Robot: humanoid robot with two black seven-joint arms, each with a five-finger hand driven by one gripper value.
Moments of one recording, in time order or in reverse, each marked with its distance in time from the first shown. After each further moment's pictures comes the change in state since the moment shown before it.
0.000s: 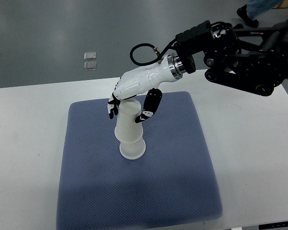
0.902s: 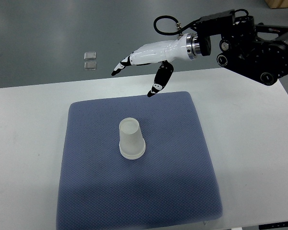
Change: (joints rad) left arm 0.000 0.000 0.000 0.000 0.000 0.000 0.000; right arm -0.089 -0.016 0.081 -0.227 0.168 -0.034 -0.052
